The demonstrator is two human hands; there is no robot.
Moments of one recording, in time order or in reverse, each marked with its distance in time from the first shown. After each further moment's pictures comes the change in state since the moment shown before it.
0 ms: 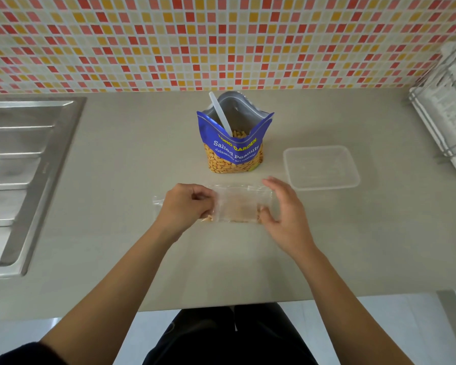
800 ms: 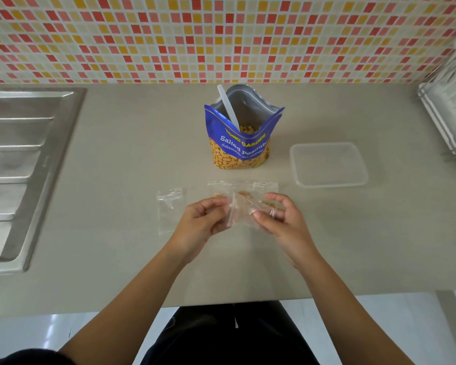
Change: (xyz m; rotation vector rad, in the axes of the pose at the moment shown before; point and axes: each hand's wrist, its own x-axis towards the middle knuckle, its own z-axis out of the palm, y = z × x) left_hand -0.010 -0.041 0.021 -0.582 -0.211 -0.069; right_hand -0.015 -0.006 0.015 0.704 -0.109 0.532
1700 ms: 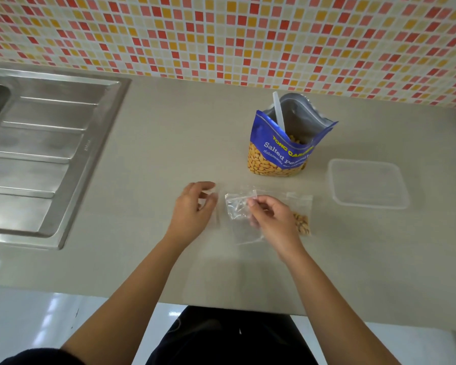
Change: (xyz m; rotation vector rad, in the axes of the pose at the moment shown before) left_hand 0.014 0.008 -0.081 0.785 0.418 0.366; right_hand 0.032 0.006 0.080 -0.264 -0.026 -0.087
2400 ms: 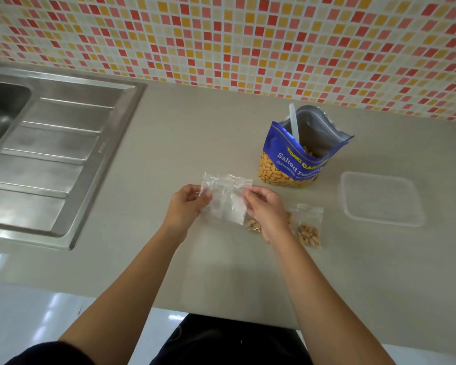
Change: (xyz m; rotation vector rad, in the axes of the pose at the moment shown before) left_hand 0.029 -0.025 -0.015 -0.573 -0.014 -0.390; right_hand 0.047 -0.010 0.041 0.259 0.006 0.183
